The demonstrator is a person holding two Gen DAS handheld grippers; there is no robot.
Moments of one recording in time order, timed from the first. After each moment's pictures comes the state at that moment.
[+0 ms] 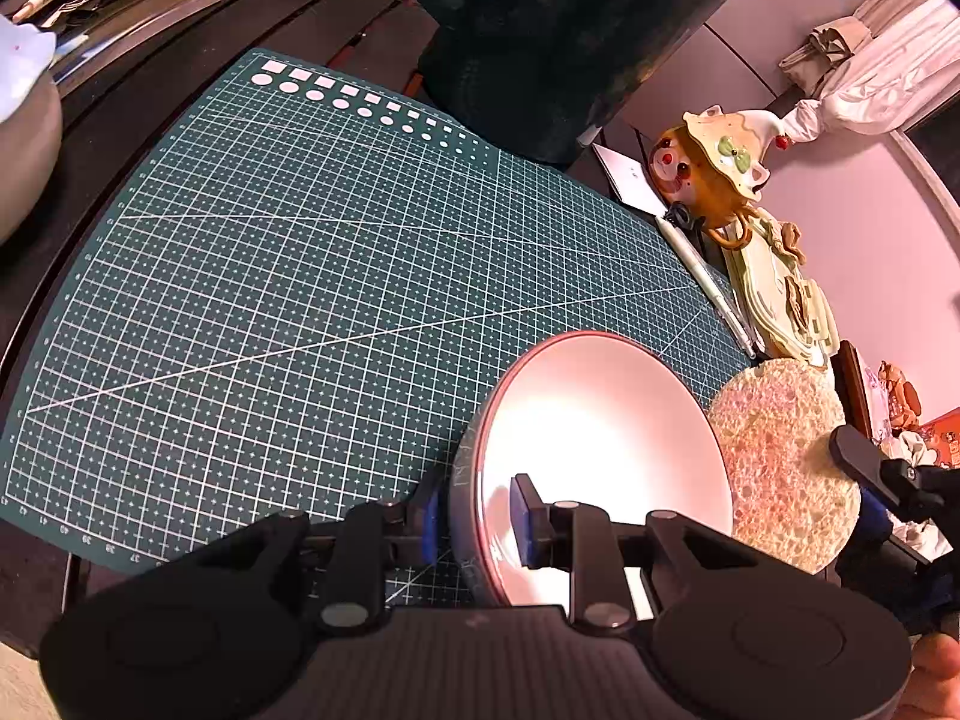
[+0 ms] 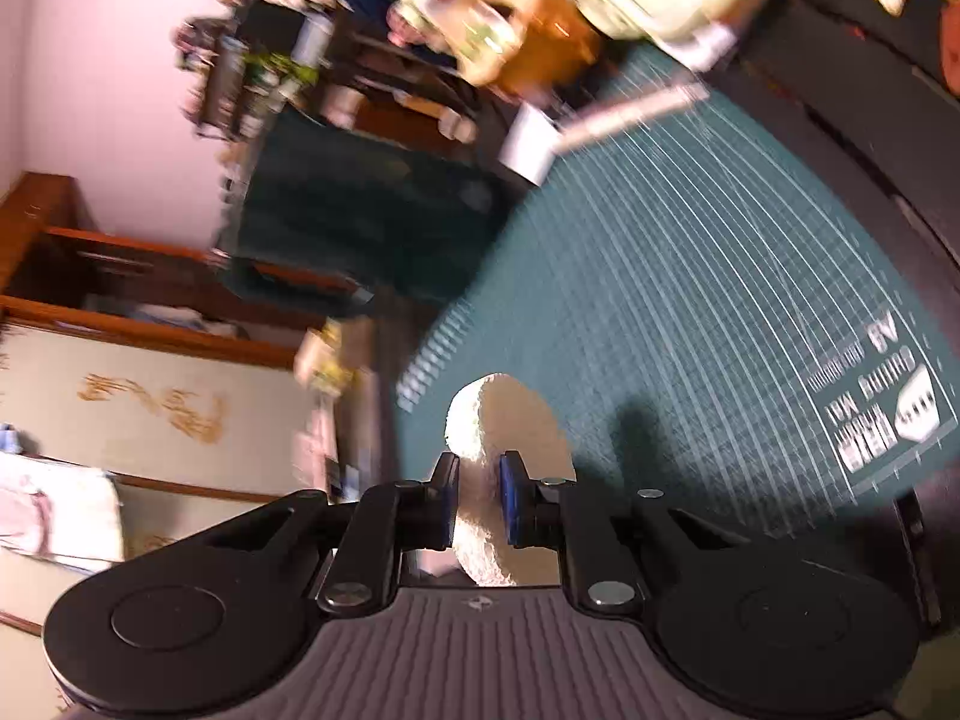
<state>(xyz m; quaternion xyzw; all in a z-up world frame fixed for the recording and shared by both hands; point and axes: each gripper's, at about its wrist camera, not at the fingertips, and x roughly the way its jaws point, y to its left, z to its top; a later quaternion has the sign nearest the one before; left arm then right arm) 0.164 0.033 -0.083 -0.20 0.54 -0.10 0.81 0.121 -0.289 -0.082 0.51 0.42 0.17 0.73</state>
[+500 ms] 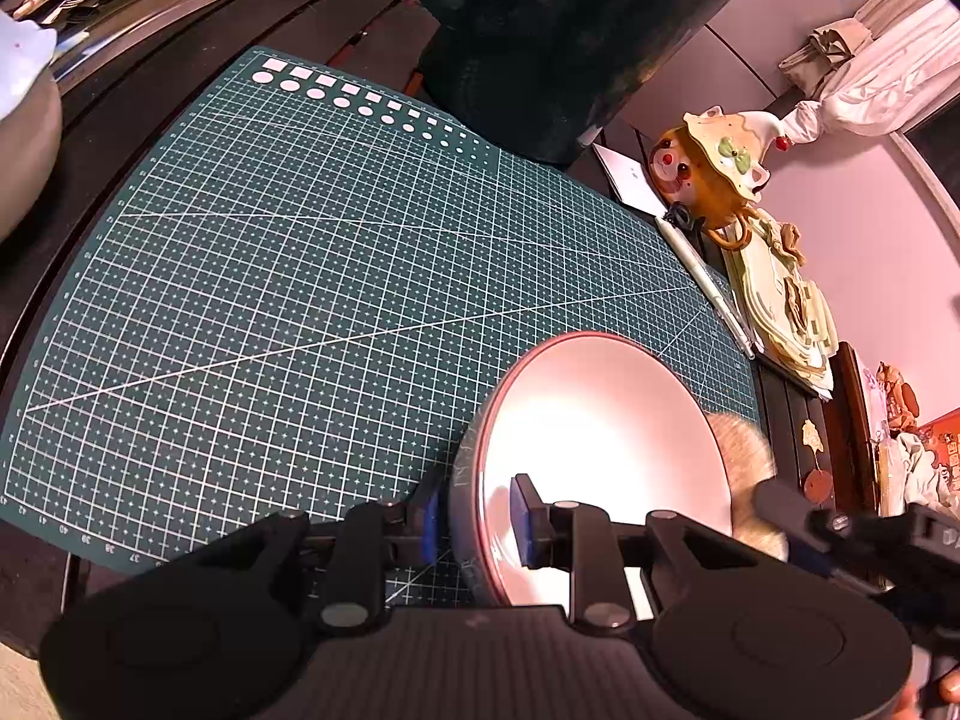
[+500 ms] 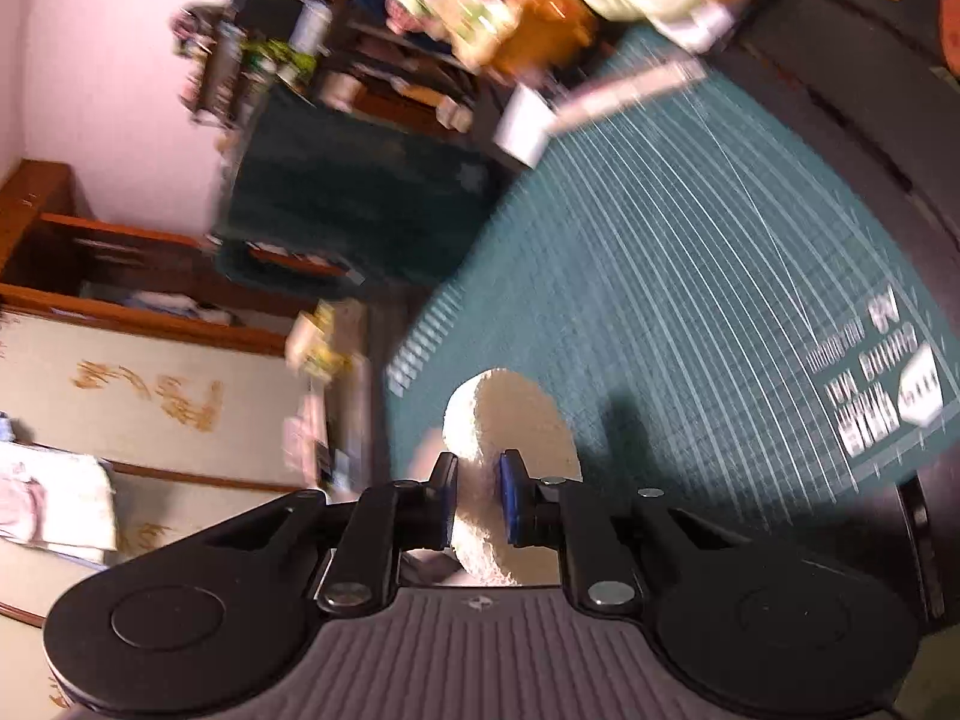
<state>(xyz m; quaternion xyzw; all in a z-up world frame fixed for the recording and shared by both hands) 0.164 0.033 -0.082 -0.20 0.54 -0.10 0.81 0.118 -0.277 -0.102 0.49 0.46 0.15 0.72</state>
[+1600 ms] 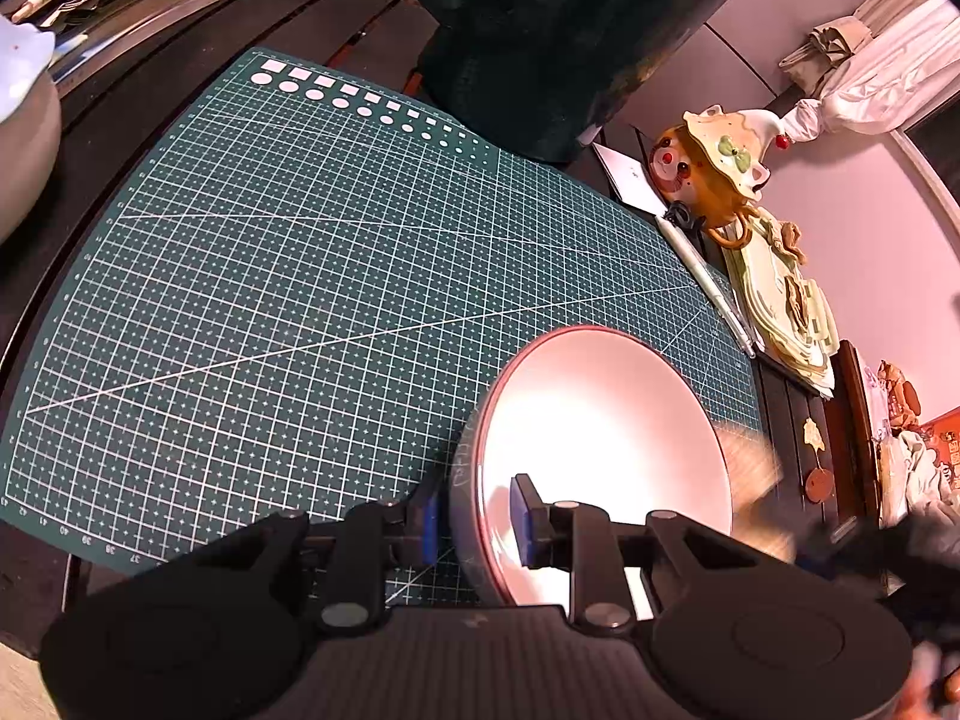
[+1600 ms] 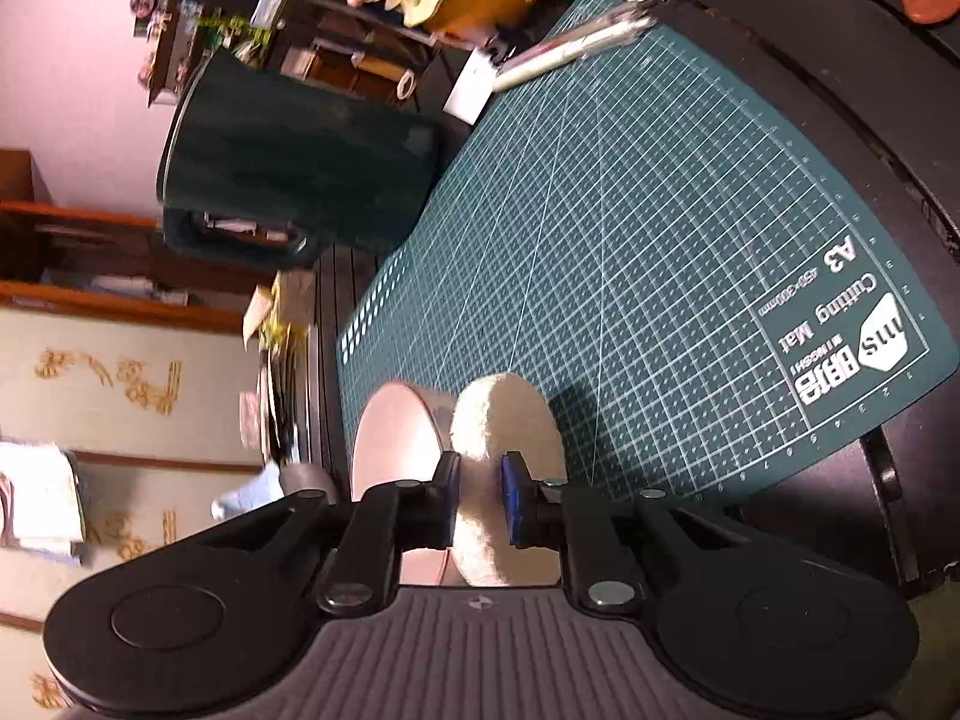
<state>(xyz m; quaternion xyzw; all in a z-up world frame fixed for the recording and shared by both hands) 0.165 0.034 -0.080 -0.20 0.54 -0.11 0.81 0.117 -0.282 -0.100 0.50 0.47 0.15 0.72</state>
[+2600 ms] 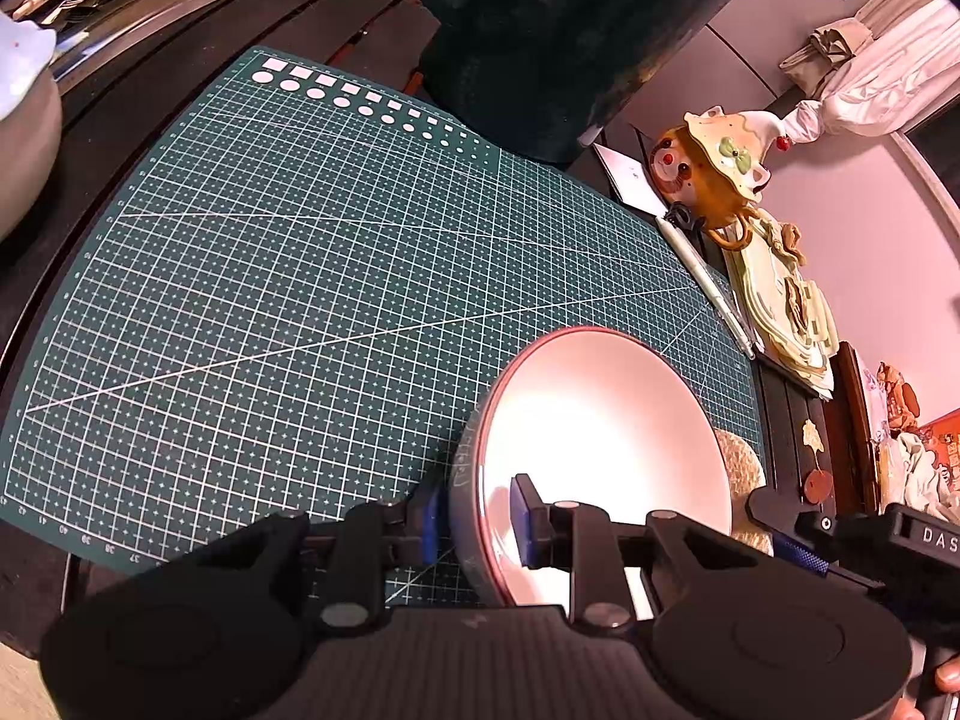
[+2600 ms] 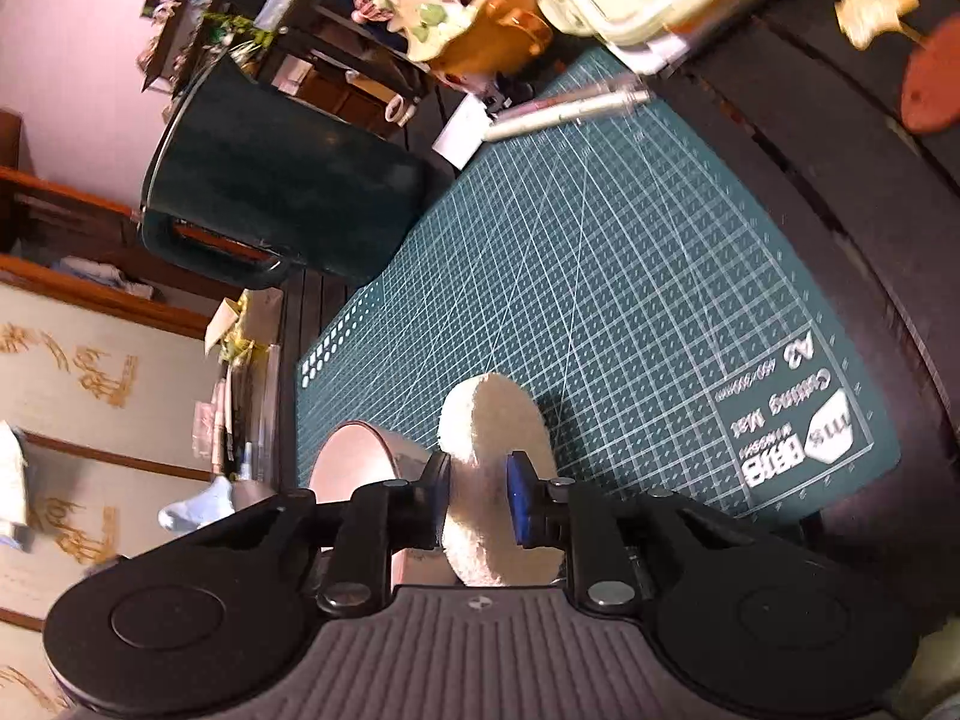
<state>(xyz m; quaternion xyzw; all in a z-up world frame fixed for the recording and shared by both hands) 0.167 0.034 -0.080 -0.20 0.55 -0.11 0.81 0.122 -0.285 -0.094 0.44 0.48 0.12 0.75</state>
